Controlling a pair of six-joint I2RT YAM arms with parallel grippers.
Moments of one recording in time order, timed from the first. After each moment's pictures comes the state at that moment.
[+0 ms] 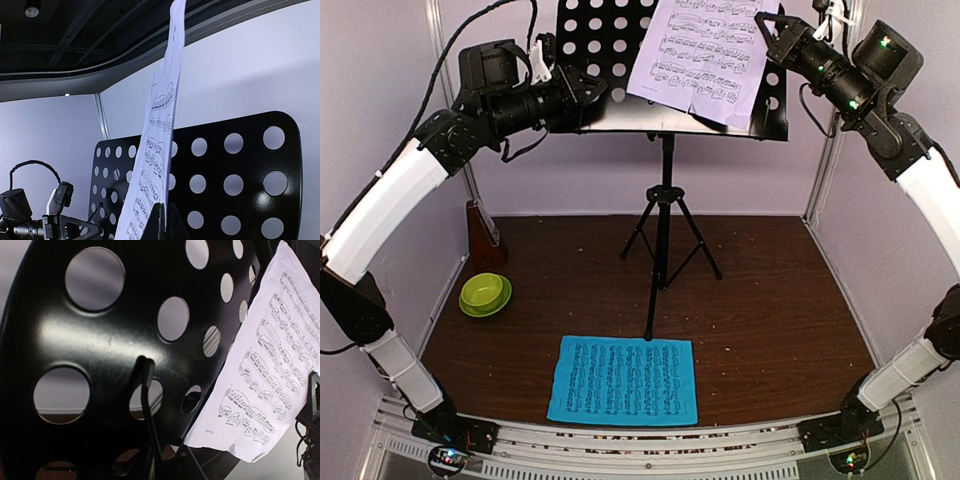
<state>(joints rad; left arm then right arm) -0.74 1.63 2.03 -0.37 -0.02 -0.62 0.63 1.45 1.96 -0.05 0.04 0.22</state>
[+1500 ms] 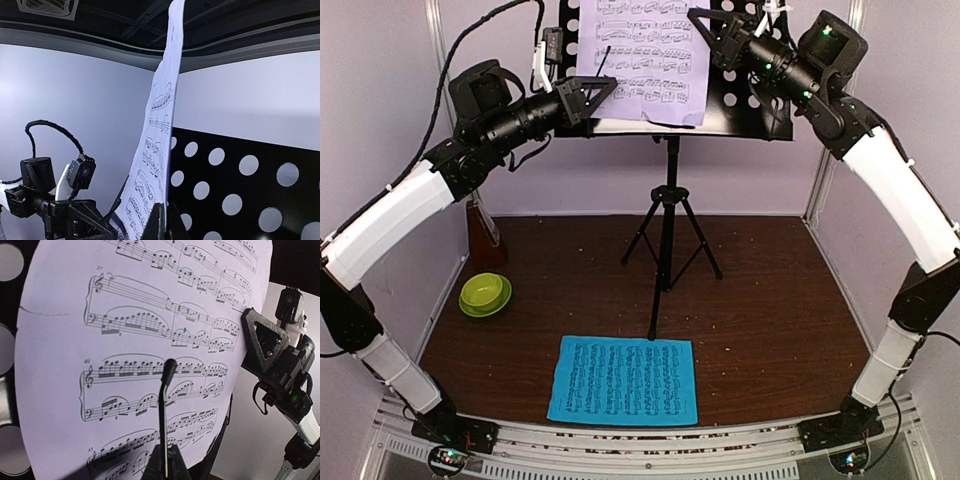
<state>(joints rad) -0.71 1.55 1.75 0.07 0.31 -0.32 0.65 1.71 2.20 0.00 -0.32 0.03</state>
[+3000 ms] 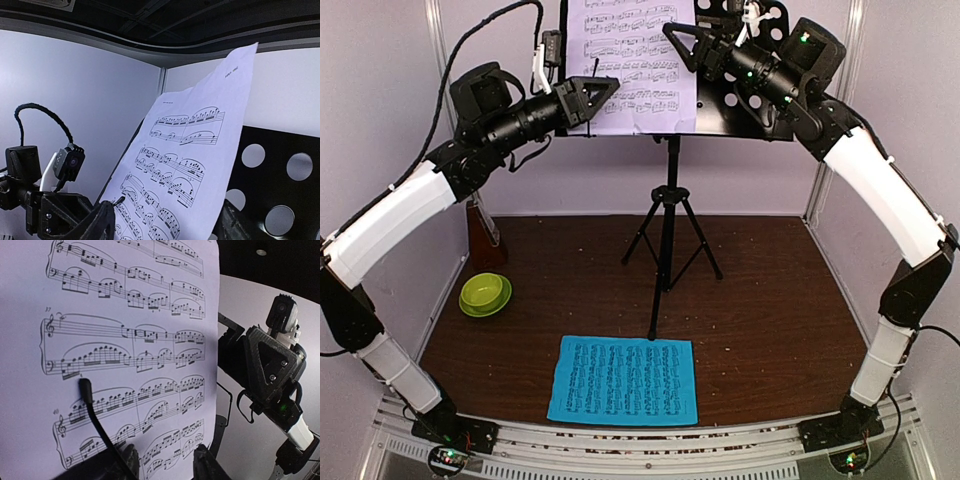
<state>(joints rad) -0.69 1.56 1.73 0.09 0.34 -0.37 0.66 1.78 2.21 0.03 -0.32 -0.03</state>
